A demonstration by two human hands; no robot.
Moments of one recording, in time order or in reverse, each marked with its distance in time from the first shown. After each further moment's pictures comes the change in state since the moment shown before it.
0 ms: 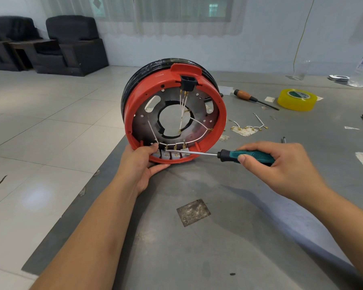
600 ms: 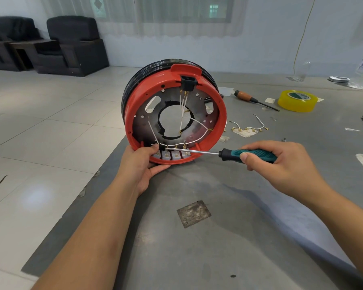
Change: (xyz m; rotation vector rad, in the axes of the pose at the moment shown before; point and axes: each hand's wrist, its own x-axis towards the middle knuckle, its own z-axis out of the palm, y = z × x) left_hand 0.001 -0.001 0.000 -0.003 0.003 0.005; right_hand 0.004 0.001 -0.002 0.094 -0.041 0.076
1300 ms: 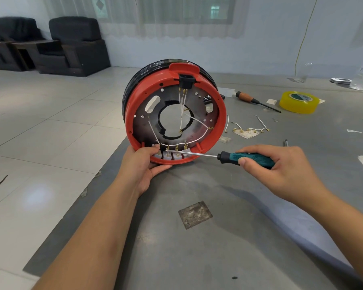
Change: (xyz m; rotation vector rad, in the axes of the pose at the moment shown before) left_hand -0.001 0.002 -0.001 0.012 -0.006 -0.007; right_hand -0.001 0.007 0.008 -0.075 0.045 -0.079
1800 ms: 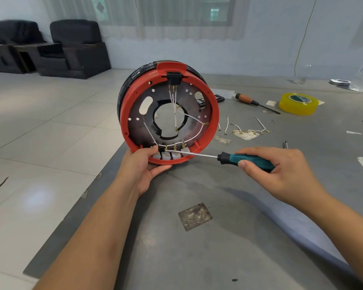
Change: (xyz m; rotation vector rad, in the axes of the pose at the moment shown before) left_hand -0.001 0.005 0.002 -0.057 0.041 -0.052; right_hand -0.002 -0.002 -0.002 -0.053 0.022 -0.083
